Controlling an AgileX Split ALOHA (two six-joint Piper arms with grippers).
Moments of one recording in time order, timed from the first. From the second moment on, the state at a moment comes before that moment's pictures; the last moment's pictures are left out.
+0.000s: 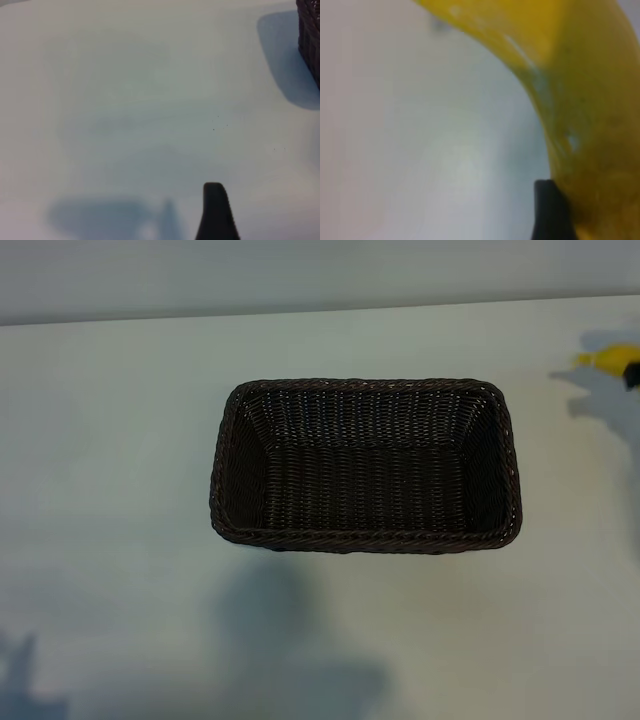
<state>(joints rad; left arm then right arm) 0.06 -0.01 -0.50 -0.09 1.06 0.17 -0.11 1.83 -1.35 0.04 1.00 -0.08</state>
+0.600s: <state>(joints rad) 0.06 -0.01 -0.50 -0.09 1.06 0.17 0.05 1.79 -1.49 0.11 1.19 -0.07</state>
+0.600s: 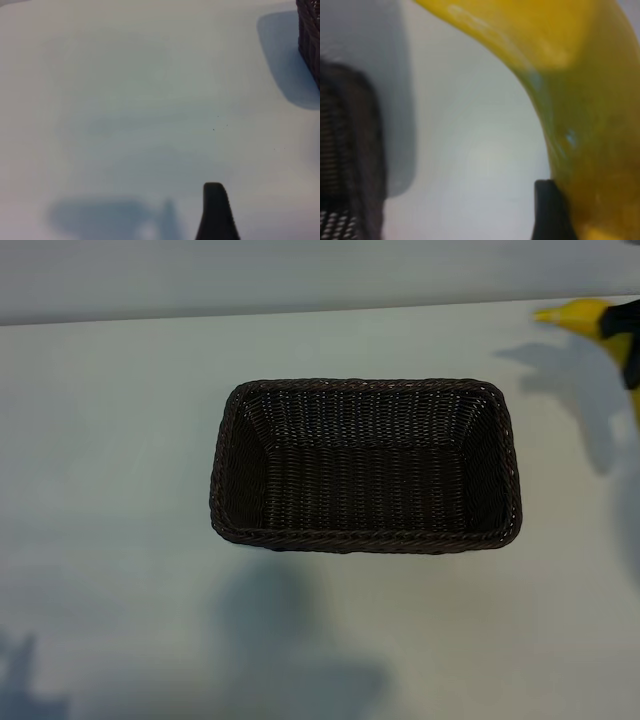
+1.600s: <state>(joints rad) 0.06 -0.01 -0.50 -0.09 1.06 0.17 0.68 1.88 -1.60 -0.09 1.08 -0.41</state>
